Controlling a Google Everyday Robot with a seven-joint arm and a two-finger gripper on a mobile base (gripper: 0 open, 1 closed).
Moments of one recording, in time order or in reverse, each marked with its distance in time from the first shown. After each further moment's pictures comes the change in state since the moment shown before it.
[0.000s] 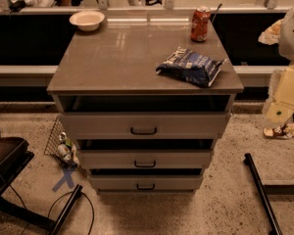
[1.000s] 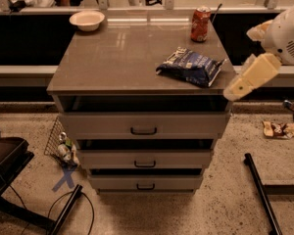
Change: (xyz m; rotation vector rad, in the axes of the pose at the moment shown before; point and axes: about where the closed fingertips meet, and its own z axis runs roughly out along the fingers) arm -0.023 -0.066 0.045 0.061 -0.369 0.211
